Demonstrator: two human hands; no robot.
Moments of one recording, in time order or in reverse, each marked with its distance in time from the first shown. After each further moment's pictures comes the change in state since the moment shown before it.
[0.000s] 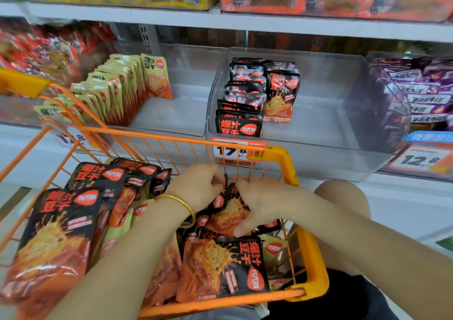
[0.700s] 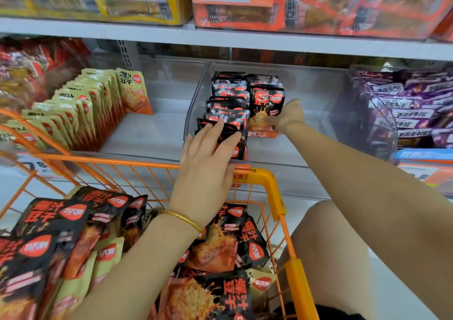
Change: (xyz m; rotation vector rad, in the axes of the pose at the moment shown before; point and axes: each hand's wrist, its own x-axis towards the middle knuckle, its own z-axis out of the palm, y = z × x) left_hand 0.042 0.034 0.003 0.060 0.590 0.350; right_hand 0.091 0.163 -0.089 0.967 0.894 0.686
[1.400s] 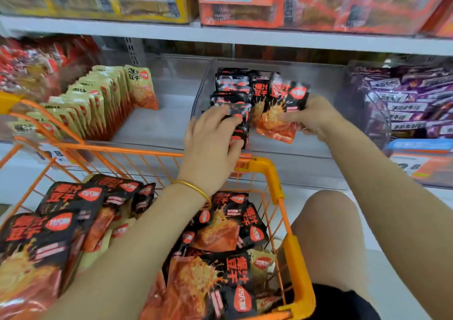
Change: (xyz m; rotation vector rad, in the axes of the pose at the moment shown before) left_hand 0.015 0.008 -0.012 -0.053 -0.001 -0.094; right_hand -0.057 0.013 -0.064 0.206 -0.226 -0.112
